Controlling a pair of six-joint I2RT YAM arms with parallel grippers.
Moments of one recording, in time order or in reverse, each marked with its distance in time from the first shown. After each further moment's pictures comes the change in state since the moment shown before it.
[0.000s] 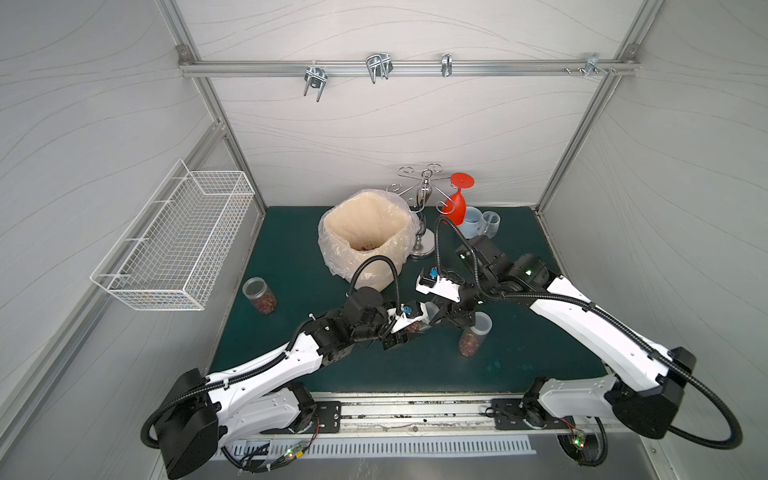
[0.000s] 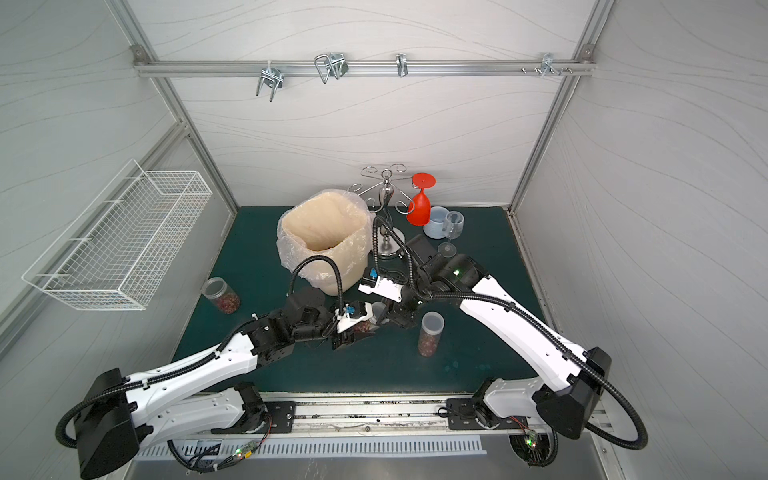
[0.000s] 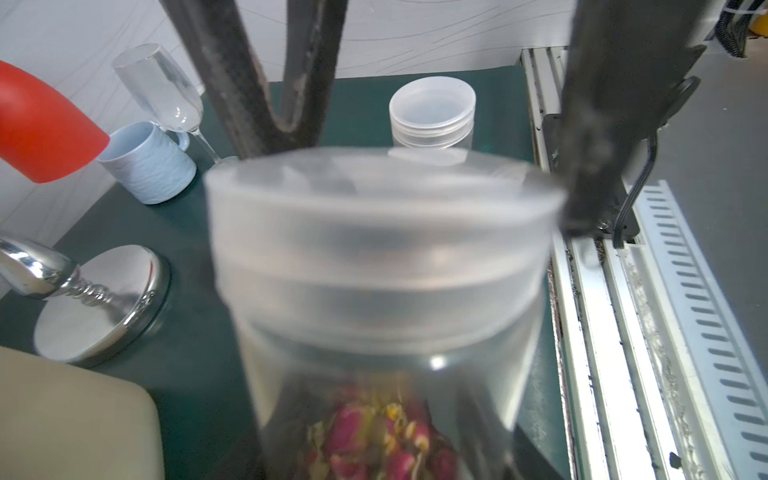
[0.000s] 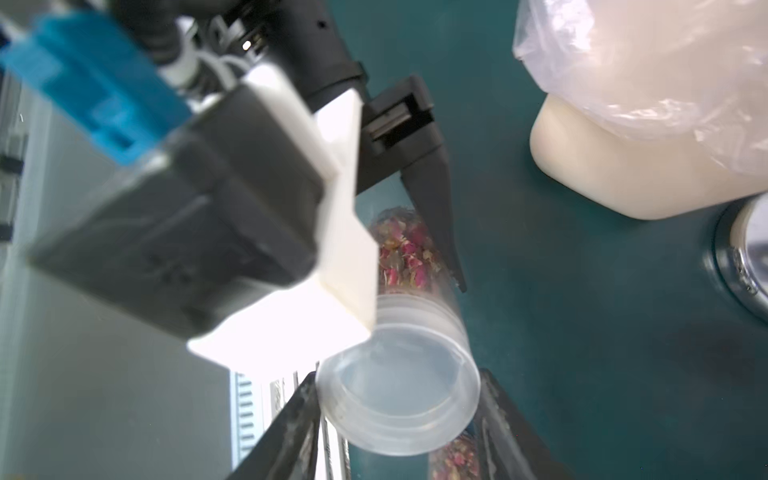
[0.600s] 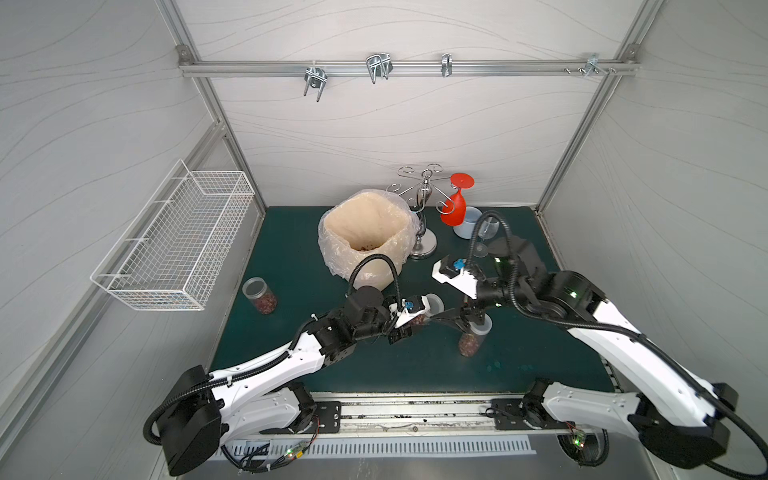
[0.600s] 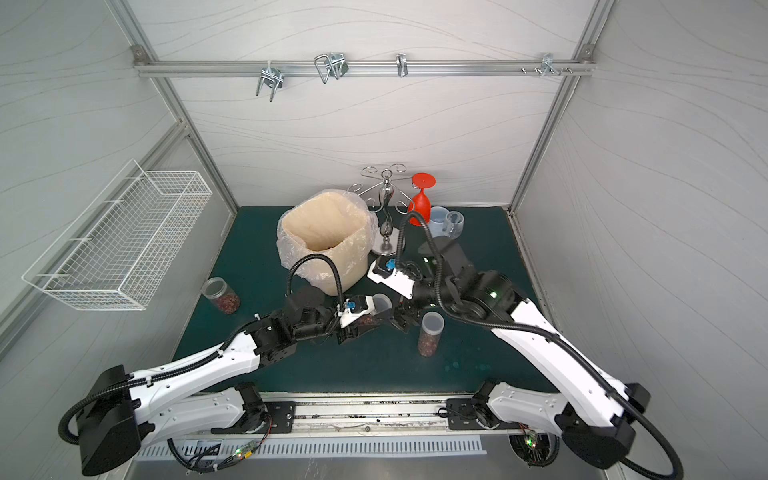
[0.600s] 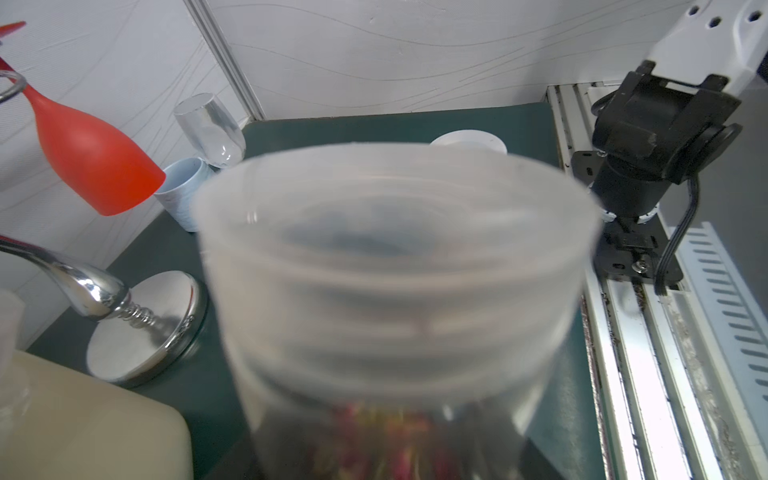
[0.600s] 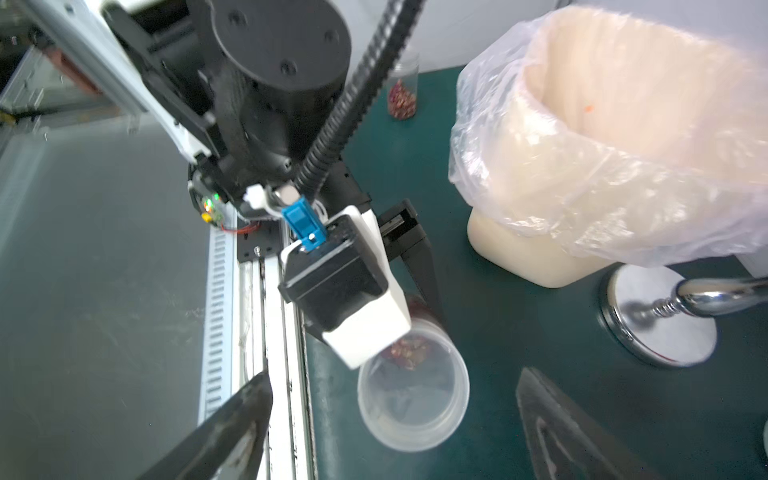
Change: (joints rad) left arm -0.009 0.005 0.000 0.126 -0.083 -0.016; right arm 0.016 -0.260 -0.055 0.227 0.072 0.249
